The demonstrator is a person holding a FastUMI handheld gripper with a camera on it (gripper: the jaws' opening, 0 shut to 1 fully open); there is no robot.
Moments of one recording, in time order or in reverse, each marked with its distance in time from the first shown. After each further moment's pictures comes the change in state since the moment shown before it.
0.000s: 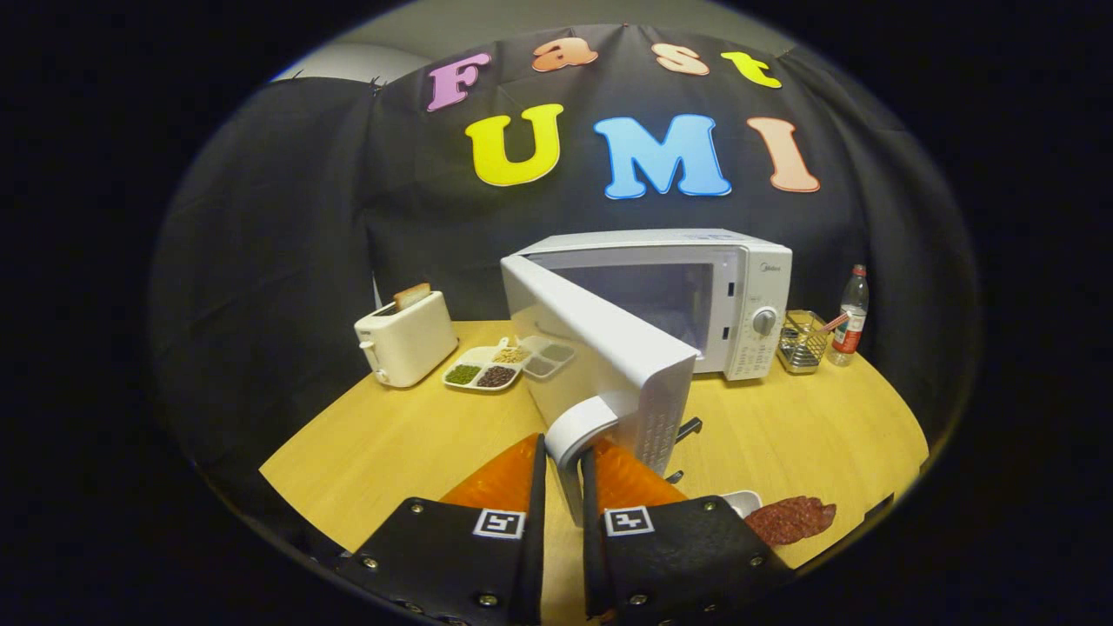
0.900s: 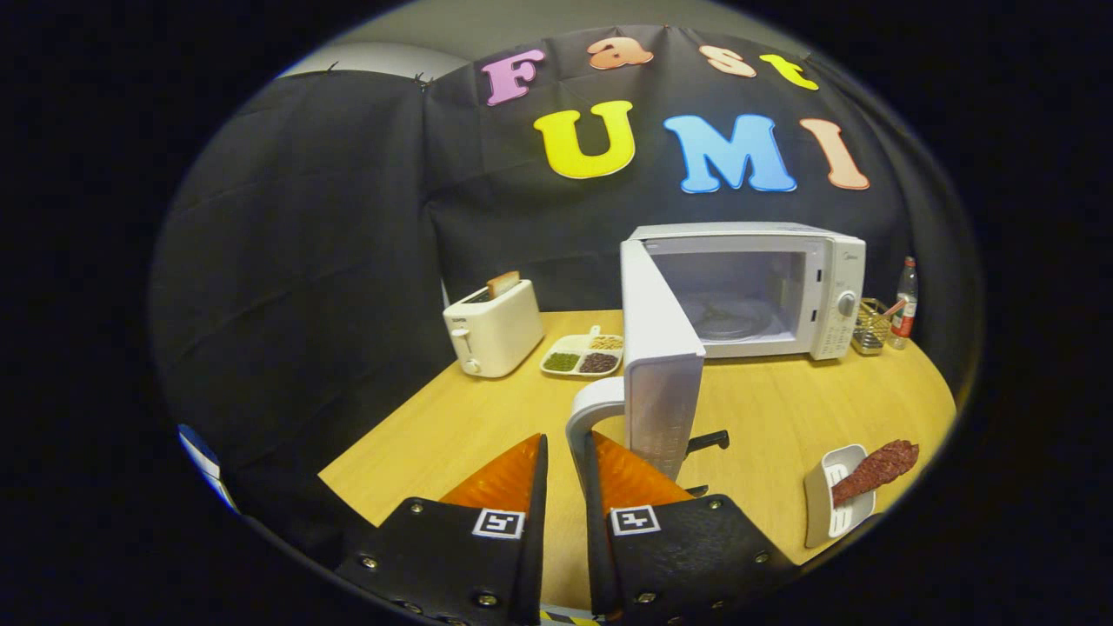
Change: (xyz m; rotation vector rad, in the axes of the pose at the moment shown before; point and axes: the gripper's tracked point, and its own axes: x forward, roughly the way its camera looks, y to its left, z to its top) arm -0.017 0.138 -0.020 0.024 0.007 0.230
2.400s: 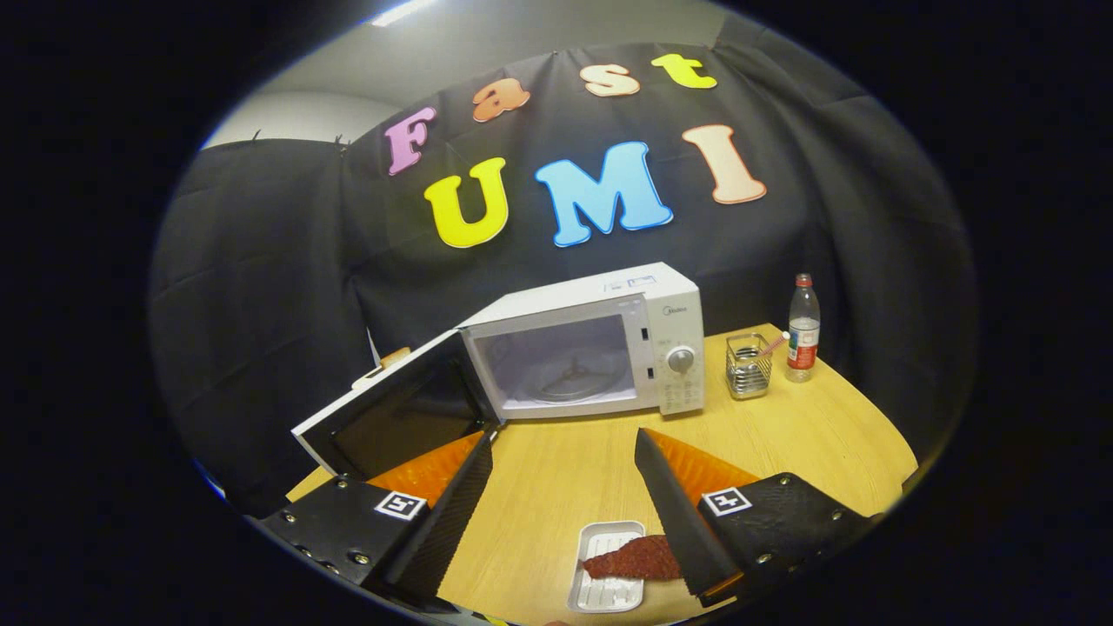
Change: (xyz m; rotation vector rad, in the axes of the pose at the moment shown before) arm -0.108 -0.272 0.075 0.112 -0.137 -0.226
